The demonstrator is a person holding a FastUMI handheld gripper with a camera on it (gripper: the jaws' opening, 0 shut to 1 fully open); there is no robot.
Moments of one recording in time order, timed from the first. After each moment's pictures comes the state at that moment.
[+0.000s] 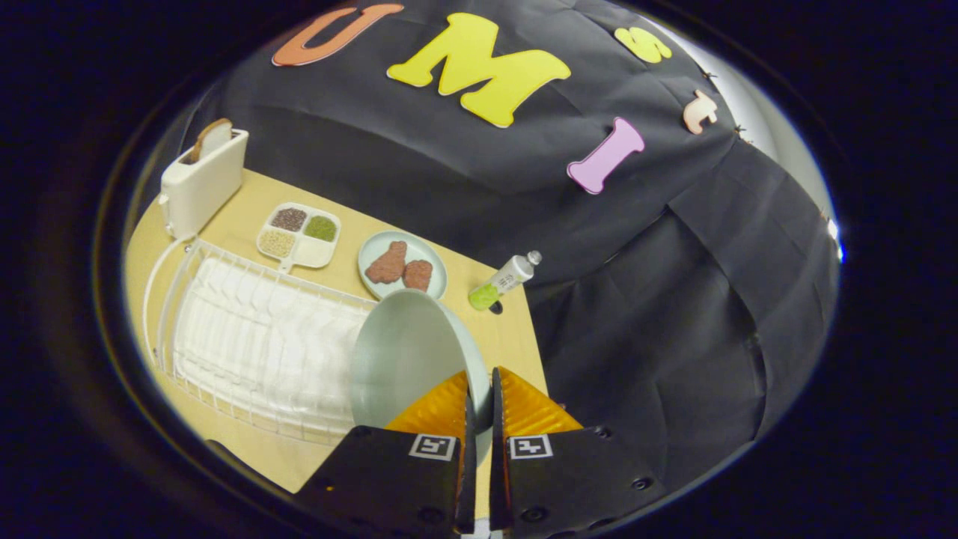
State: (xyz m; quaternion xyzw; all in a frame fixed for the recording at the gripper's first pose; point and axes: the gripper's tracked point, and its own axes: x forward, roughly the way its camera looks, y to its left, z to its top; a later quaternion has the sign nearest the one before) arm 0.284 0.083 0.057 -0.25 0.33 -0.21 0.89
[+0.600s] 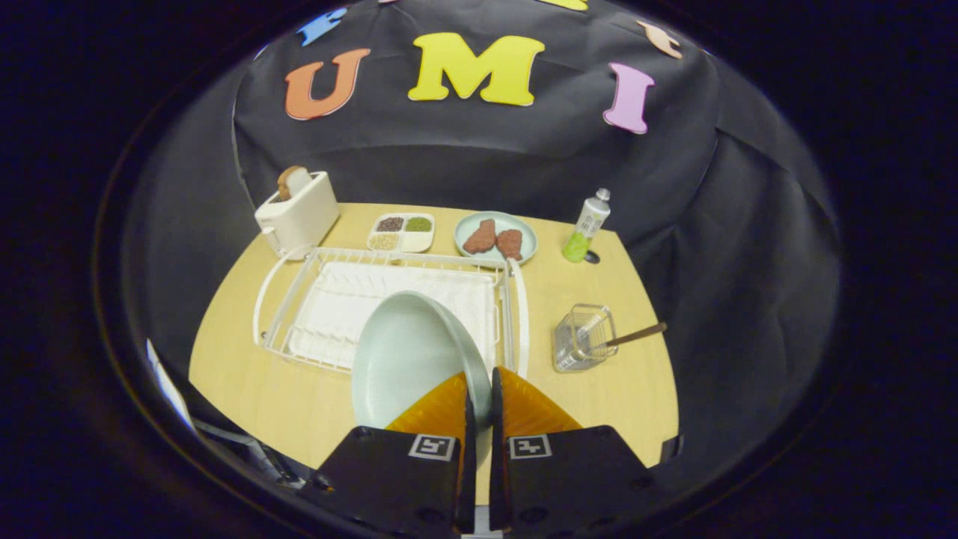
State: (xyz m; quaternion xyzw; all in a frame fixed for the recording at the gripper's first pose) arm 0.189 0.082 -0.020 -0.05 0.38 0.00 0.92
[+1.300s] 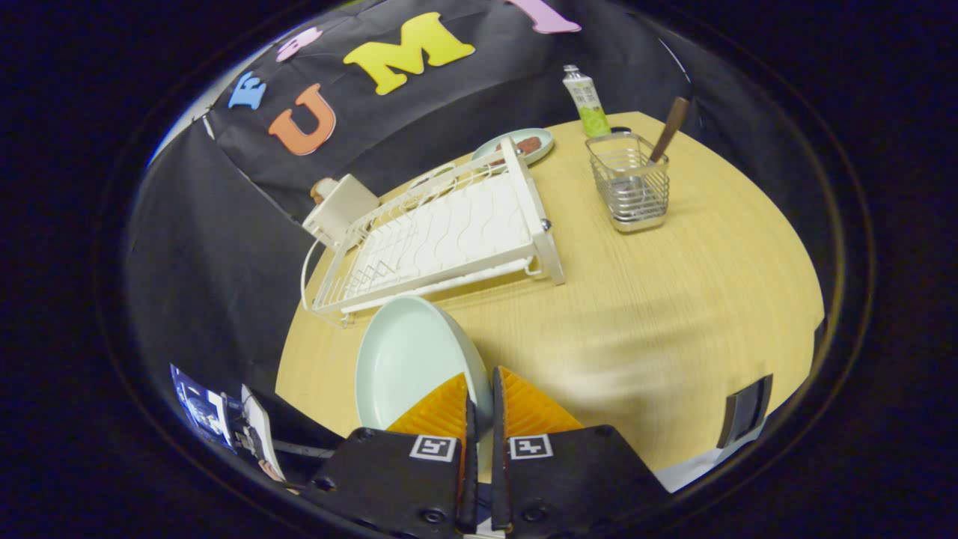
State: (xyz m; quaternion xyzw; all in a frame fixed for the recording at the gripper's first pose) arm 0.147 0.044 -0.178 0.14 0.41 0.12 0.89
